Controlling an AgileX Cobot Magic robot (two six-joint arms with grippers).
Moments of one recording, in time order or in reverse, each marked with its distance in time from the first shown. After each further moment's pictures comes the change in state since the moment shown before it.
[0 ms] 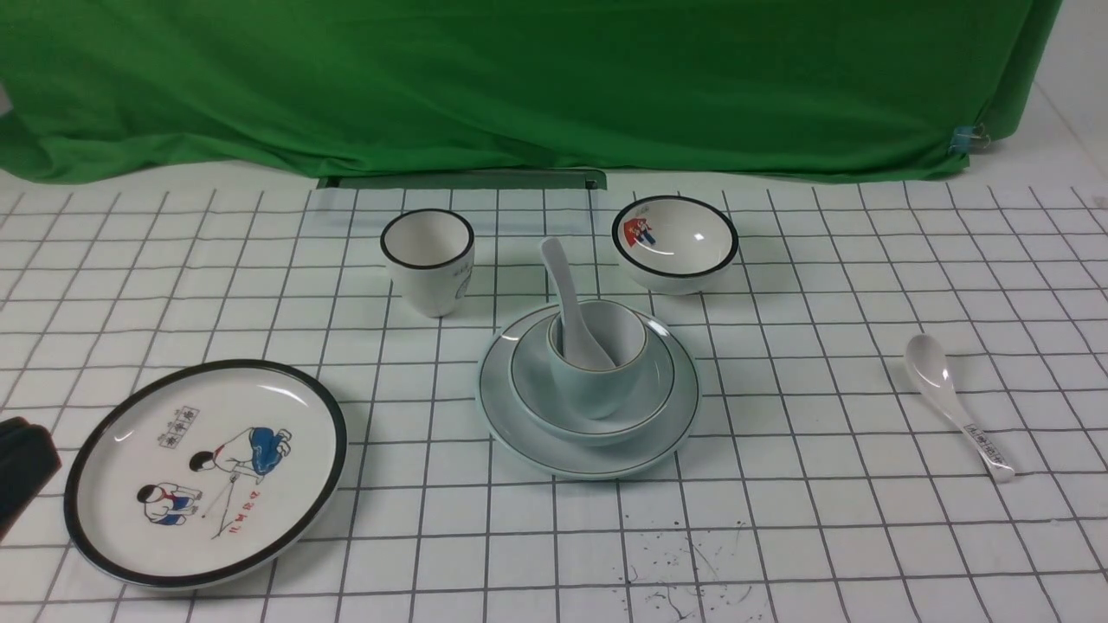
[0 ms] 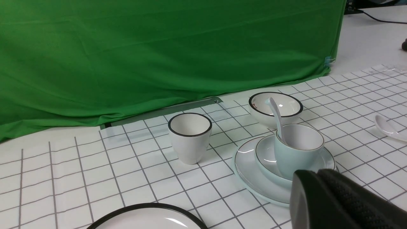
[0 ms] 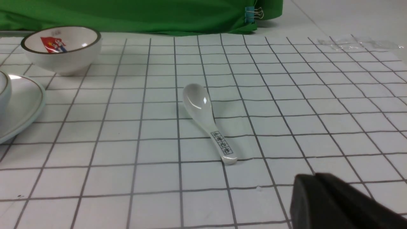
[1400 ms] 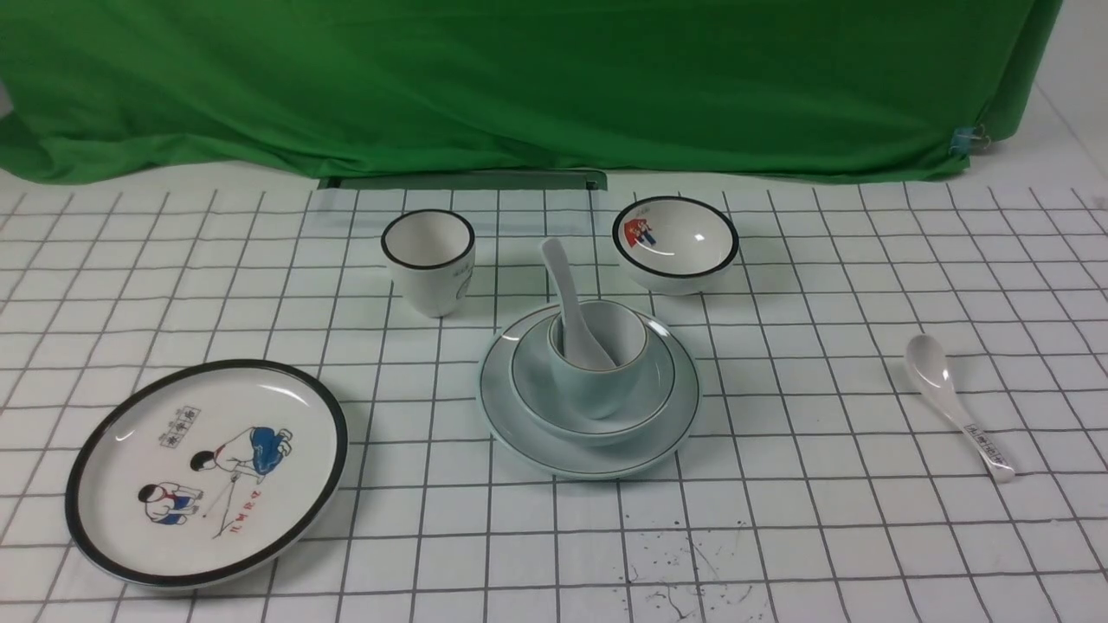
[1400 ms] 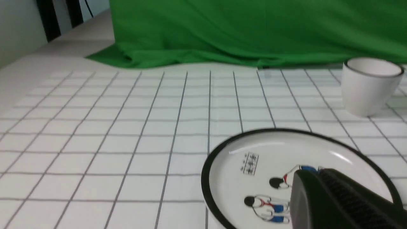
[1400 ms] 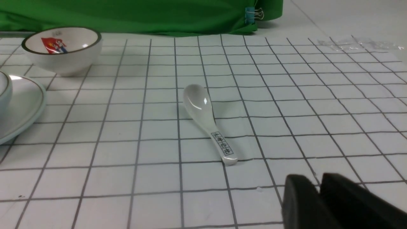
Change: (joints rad) right arm 0.000 0.000 0.000 0.000 0.001 0.000; left arm 0.531 -0.192 0.447 -0.101 -0.222 0.121
